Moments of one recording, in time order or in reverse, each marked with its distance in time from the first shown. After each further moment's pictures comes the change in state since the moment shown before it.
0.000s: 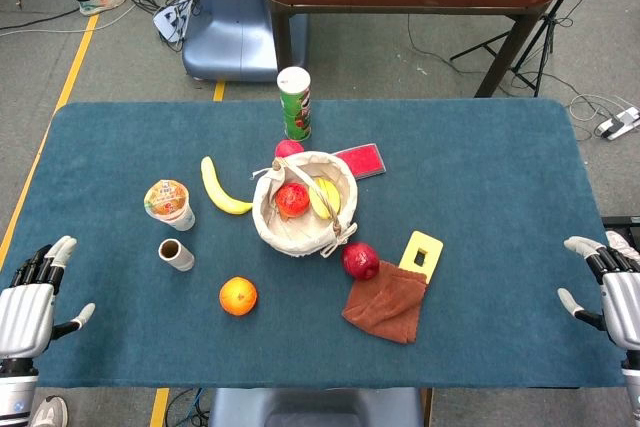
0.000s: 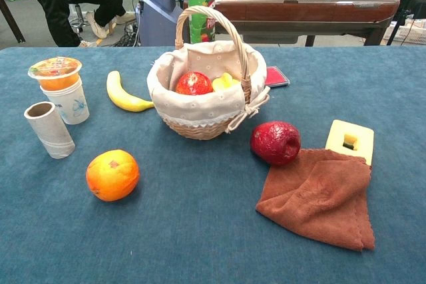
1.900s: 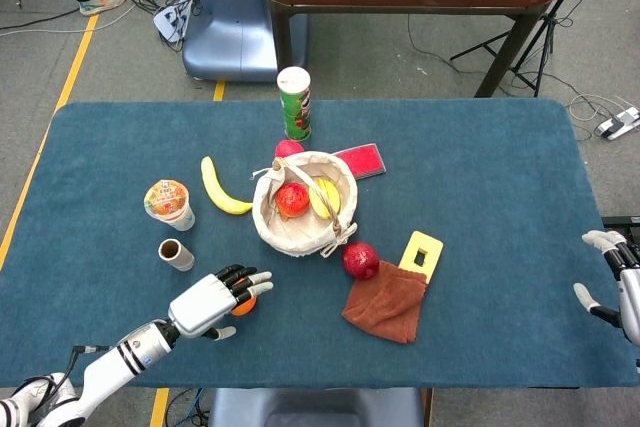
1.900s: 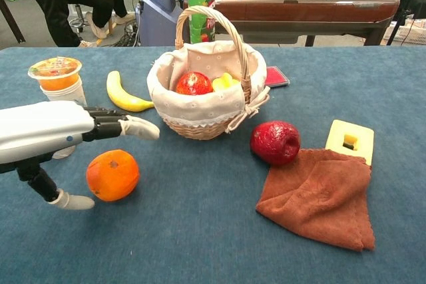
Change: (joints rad) left arm -0.494 -0.231 0.081 0.268 0.396 -0.506 -0.244; right arm -0.012 0.042 0.020 -0.028 0.027 0.021 -0.033
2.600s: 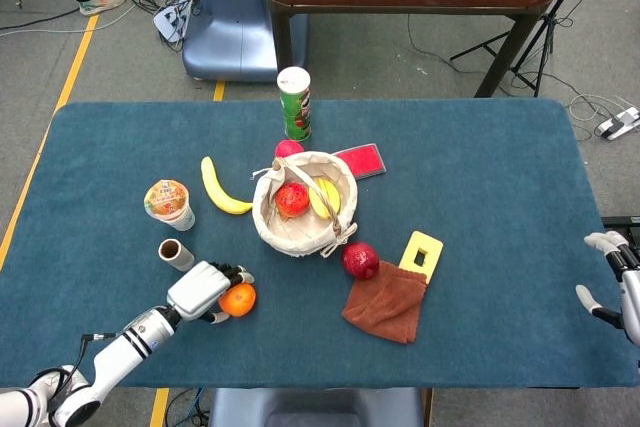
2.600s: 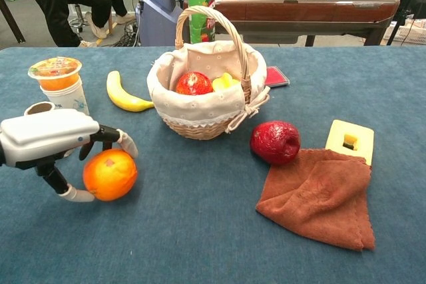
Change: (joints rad) left arm -0.014 -0.087 0.002 0.129 -0.147 0.001 -0.013; right arm -0.003 -0.003 -0.001 0.011 0.007 -0.008 0.009
